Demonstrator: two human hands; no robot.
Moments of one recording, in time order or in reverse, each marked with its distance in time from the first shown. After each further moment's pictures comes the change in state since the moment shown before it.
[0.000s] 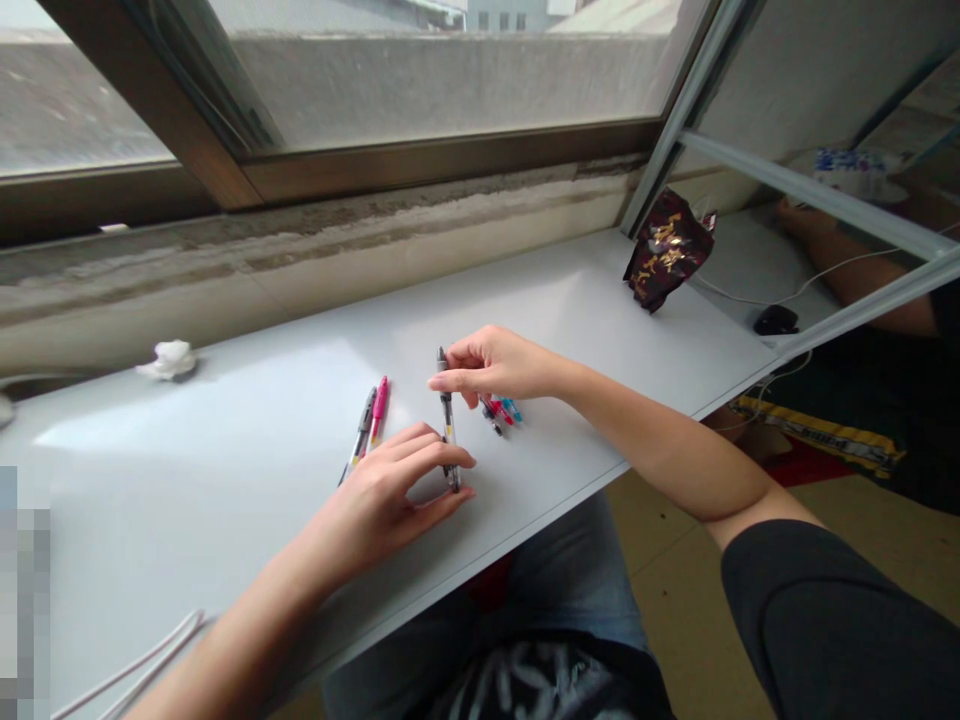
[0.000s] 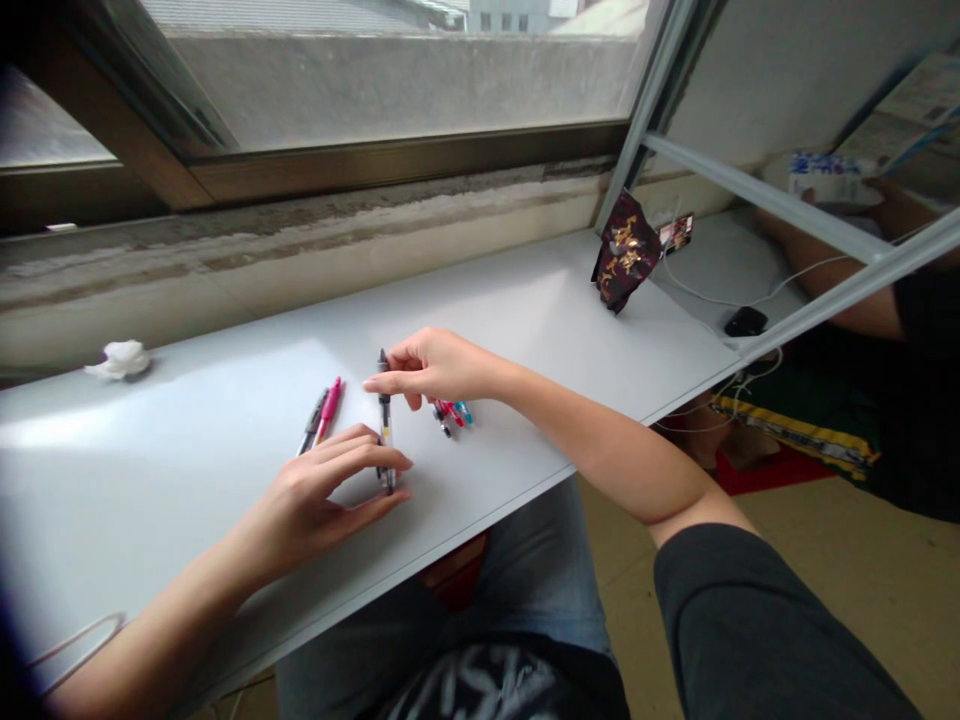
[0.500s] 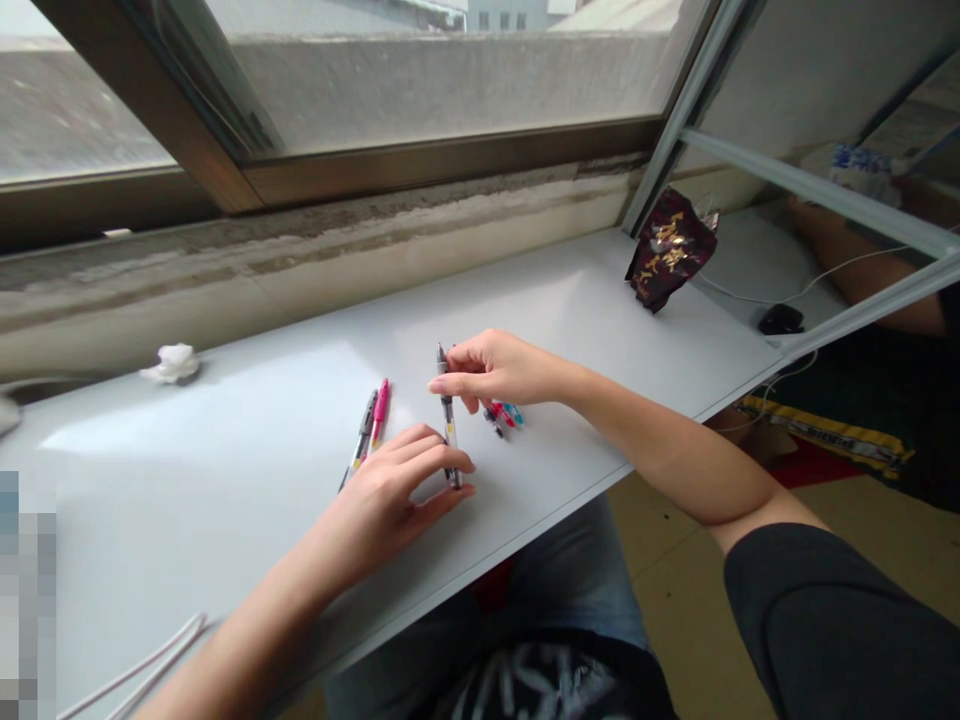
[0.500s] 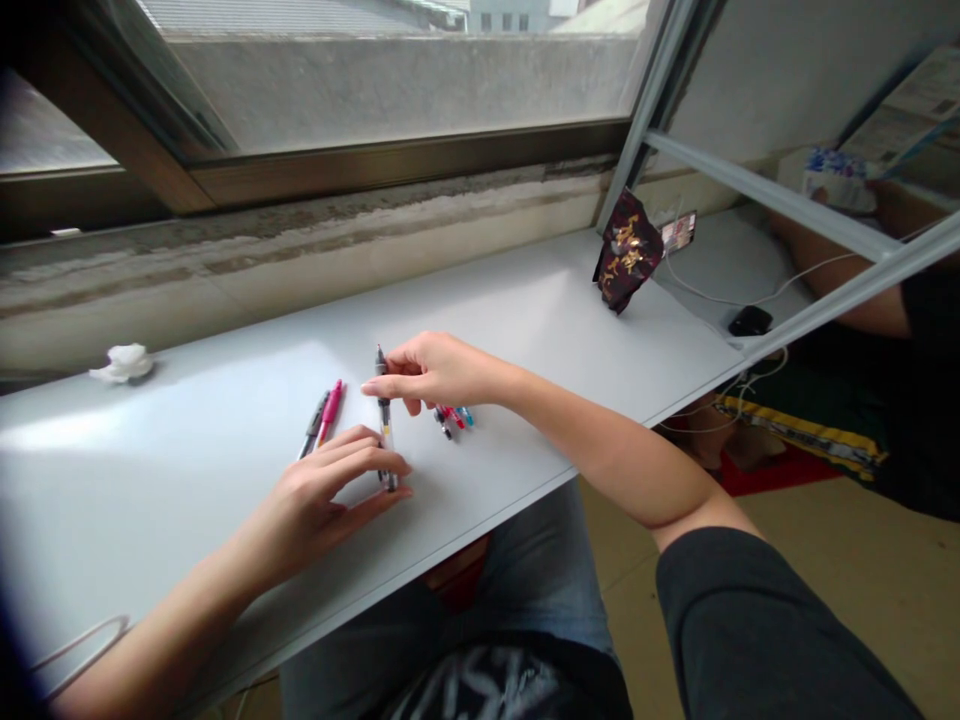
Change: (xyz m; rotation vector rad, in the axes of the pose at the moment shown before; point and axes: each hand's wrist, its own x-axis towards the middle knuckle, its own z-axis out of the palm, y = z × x) left_hand 0.000 0.001 -0.001 0.016 -0.011 -0.016; right_hand -0.004 -0.005 0.000 -0.059 -0.007 -0.014
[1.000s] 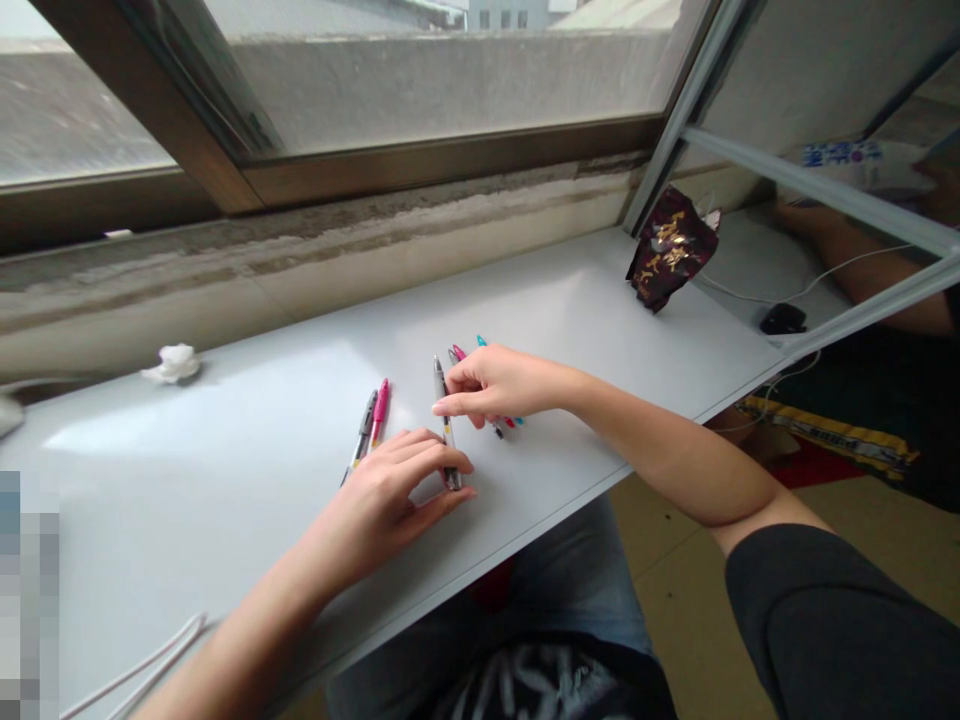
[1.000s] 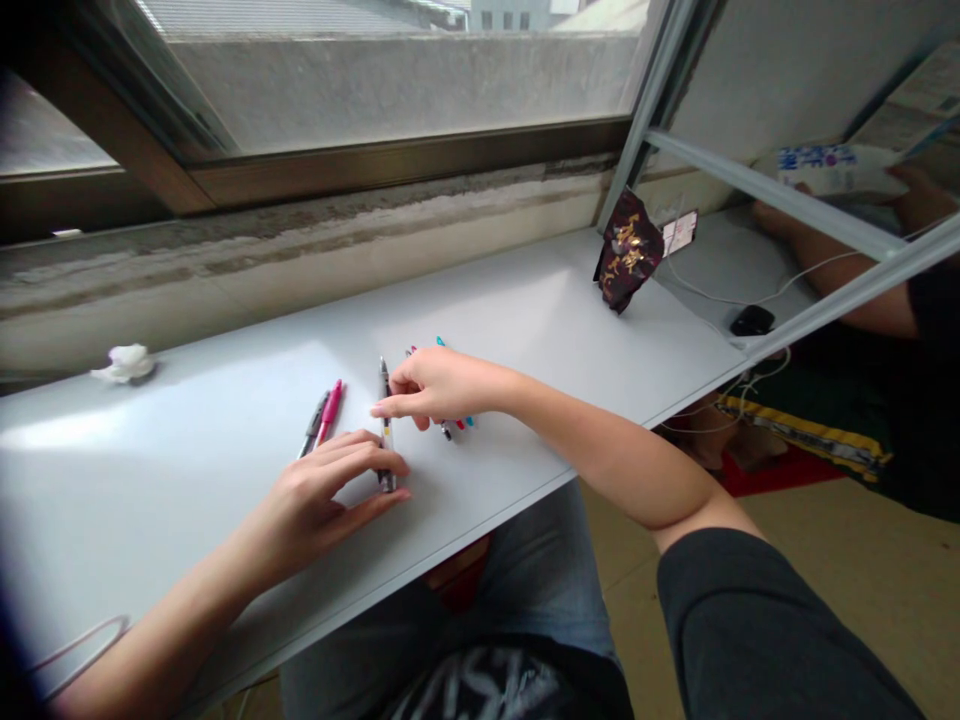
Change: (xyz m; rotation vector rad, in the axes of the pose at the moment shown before) left_hand 0.000 0.000 0.000 0.004 -0.016 -0.022; right_hand -0.002 -0.006 0.005 -0.078 -0.122 0.166
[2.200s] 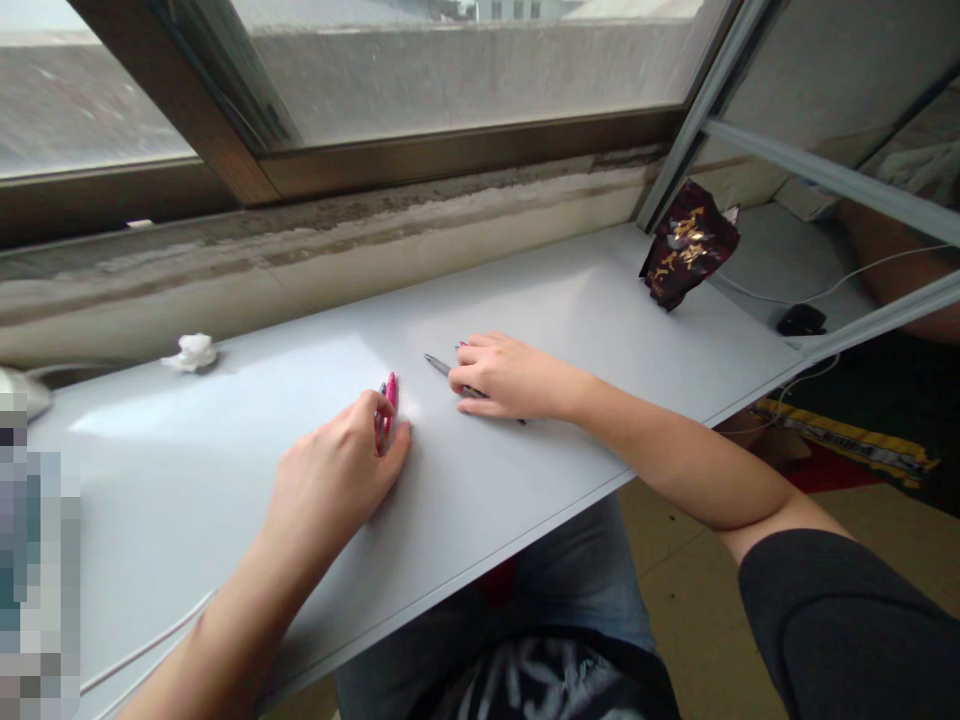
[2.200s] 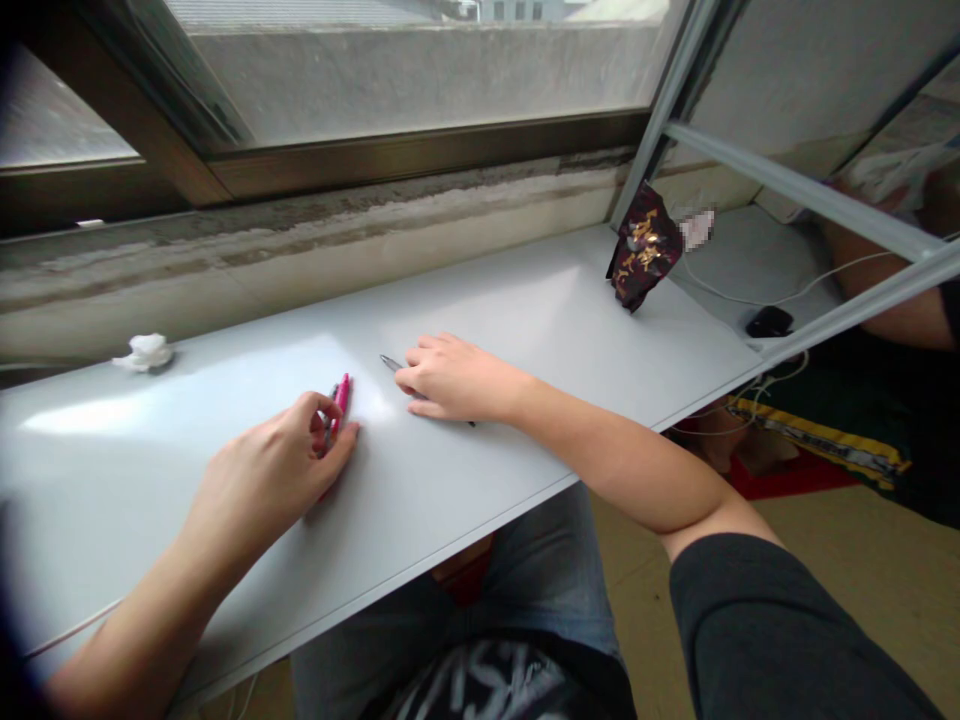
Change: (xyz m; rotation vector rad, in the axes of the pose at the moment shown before) left_hand -0.001 -0.002 -0.024 0.659 -0.039 -0.765; right_hand 0.011 0.019 0.007 -0.892 0.120 -0.304
